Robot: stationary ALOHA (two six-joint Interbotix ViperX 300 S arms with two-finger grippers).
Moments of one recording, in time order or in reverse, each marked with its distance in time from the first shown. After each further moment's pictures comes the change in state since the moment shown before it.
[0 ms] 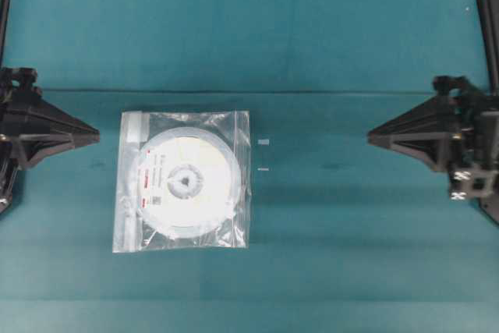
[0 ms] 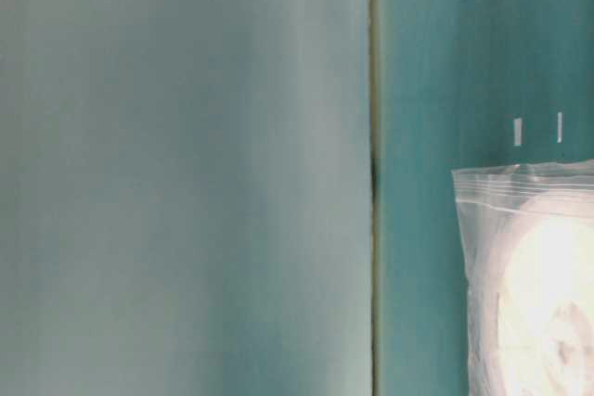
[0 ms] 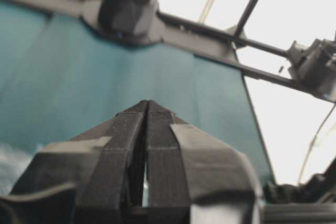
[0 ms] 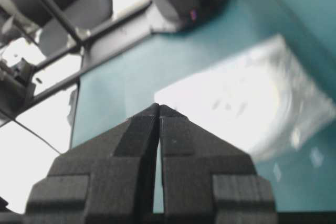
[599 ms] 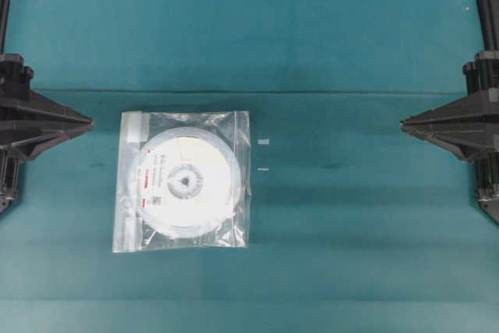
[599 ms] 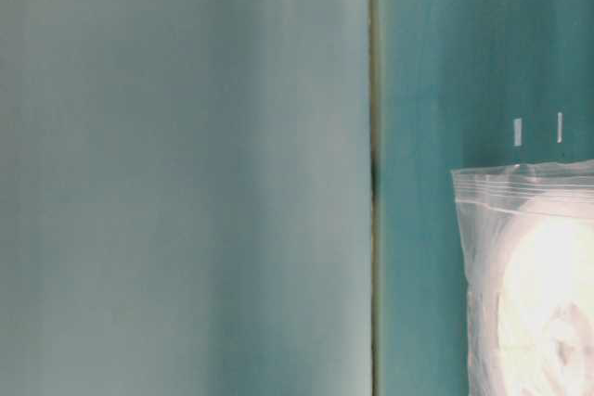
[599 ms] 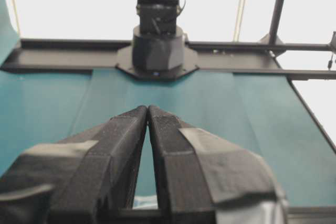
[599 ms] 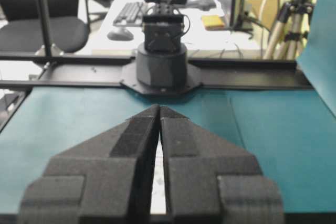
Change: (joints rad) left arm 0.026 -0.017 0.058 -0.017 -0.183 0.391; right arm -0.017 -0.184 0.055 -0.216 -0.114 -0.391
